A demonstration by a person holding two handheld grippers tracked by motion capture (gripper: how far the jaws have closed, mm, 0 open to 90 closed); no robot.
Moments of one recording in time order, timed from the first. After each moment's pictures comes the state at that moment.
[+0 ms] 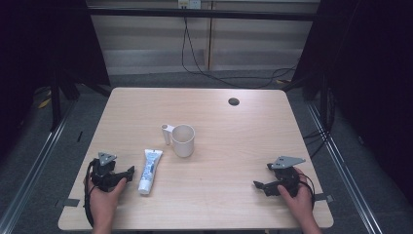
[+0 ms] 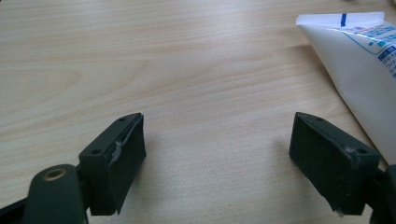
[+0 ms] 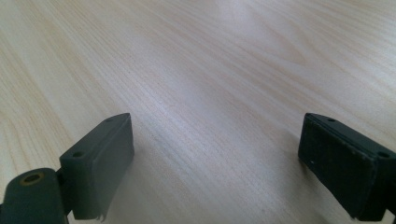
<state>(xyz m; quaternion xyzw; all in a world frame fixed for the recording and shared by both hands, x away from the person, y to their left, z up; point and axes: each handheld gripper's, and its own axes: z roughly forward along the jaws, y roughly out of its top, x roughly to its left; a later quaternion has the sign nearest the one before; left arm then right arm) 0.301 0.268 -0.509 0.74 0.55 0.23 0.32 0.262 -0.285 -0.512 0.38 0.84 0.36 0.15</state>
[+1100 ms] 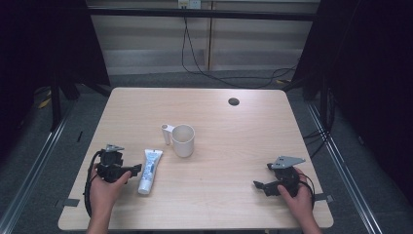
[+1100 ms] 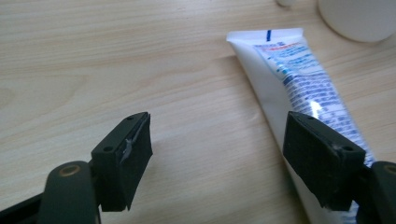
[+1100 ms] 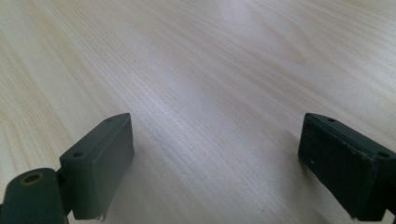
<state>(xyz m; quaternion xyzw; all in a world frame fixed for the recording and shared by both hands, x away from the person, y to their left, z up) 0.316 0.246 -0.472 0.77 0.54 0.13 0.30 0.262 -0.285 -0.512 0.38 0.84 0.36 0.15</state>
